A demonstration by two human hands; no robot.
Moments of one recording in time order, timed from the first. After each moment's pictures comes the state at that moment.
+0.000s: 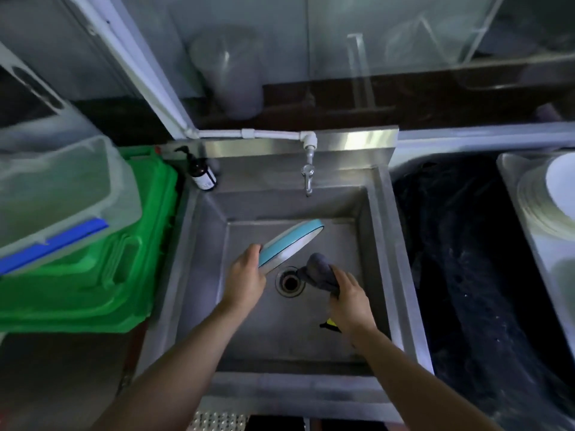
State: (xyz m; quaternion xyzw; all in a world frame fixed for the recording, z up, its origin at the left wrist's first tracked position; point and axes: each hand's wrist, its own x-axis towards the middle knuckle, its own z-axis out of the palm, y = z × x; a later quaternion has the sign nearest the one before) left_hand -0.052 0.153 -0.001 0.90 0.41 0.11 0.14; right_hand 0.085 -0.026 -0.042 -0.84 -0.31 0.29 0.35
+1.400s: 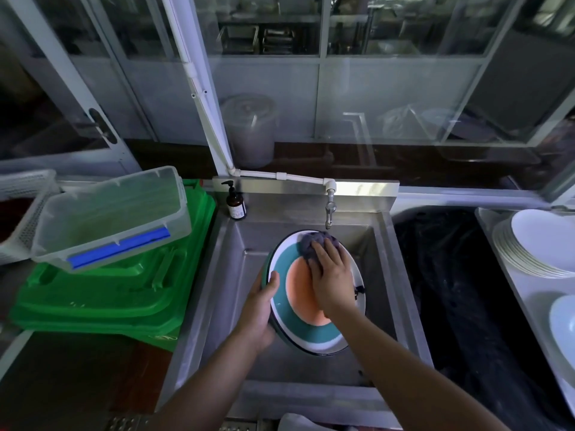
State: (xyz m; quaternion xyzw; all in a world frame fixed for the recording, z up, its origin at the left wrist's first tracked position) left_hand -0.140 0.111 0.090 0.38 0.37 0.25 0.81; right_hand 0.017 0.060 0.051 -0.84 -0.40 0.01 0.38
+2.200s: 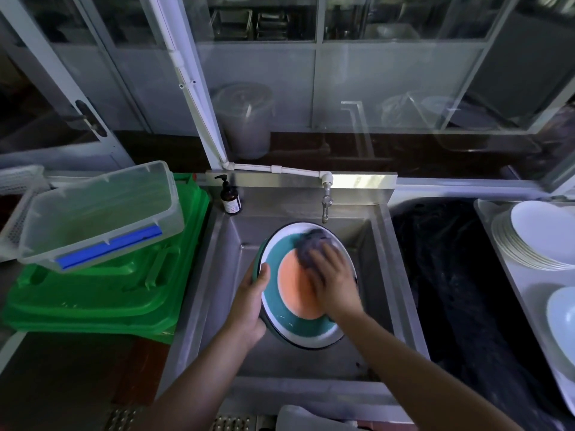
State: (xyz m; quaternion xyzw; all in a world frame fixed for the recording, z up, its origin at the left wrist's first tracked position) left_hand -0.137 0.121 0.096 0.38 0.37 0.27 0.80; right_hand 0.029 0.039 0.038 -0.77 -0.51 -0.03 0.38
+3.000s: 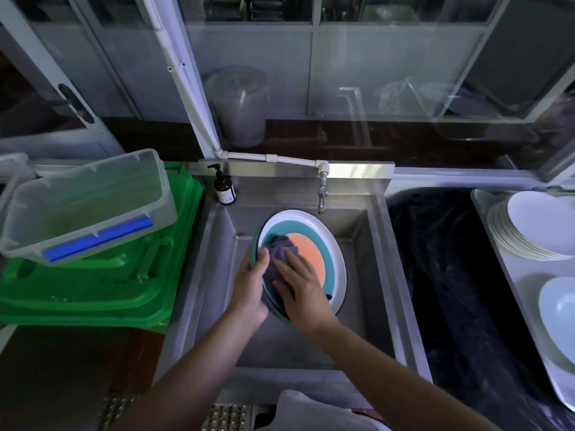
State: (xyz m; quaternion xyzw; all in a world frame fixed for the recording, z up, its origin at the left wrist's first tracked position) left_hand -0.116 0.126 0.096 0.34 0.41 0.31 0.79; right_hand -0.031 0.044 0.049 -0.73 -0.54 0.10 0.41
